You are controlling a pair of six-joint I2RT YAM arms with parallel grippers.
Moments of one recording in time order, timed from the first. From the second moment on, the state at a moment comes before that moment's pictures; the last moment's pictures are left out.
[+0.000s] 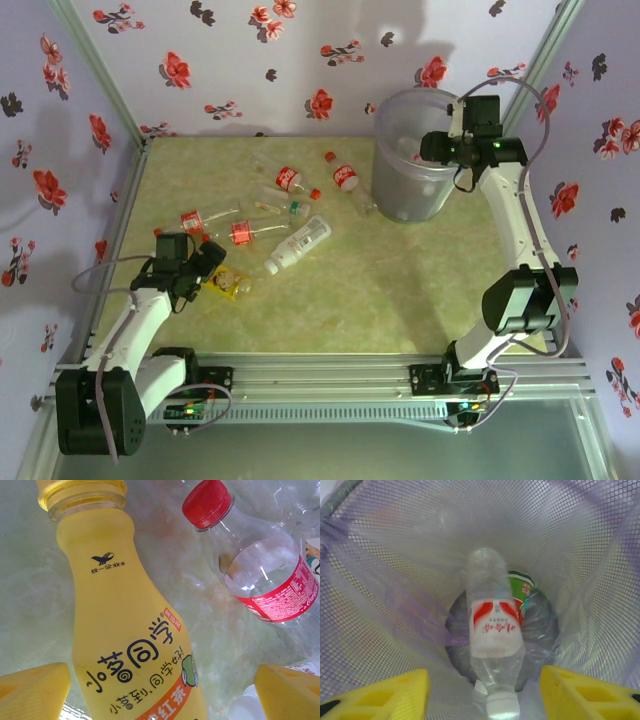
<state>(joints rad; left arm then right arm) -0.07 0.98 0.51 -0.47 0.09 -0.94 0.07 1.61 1.71 -0.84 -0.10 0.15</state>
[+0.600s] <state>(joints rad) -0.07 1.01 0.48 -0.43 0.09 -0.96 0.07 1.56 1.76 -0.86 -0.16 0.18</state>
